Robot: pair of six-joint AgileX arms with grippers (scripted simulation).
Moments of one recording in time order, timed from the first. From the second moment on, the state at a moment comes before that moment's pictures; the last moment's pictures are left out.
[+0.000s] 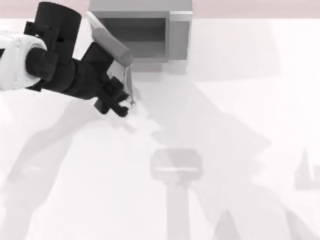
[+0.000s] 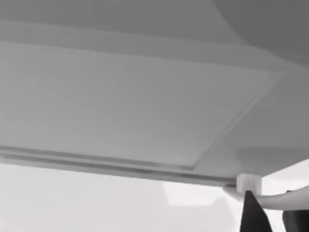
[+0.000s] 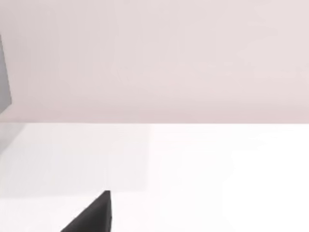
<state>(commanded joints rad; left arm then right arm) -0.32 1.77 1.13 -0.32 0.39 0.45 0.00 0.00 0.00 0.00 0.00 0.00</state>
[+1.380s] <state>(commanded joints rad) -0.28 1.77 1.14 -0.35 0.44 0.53 0.00 0.00 0.00 0.00 0.00 0.00</state>
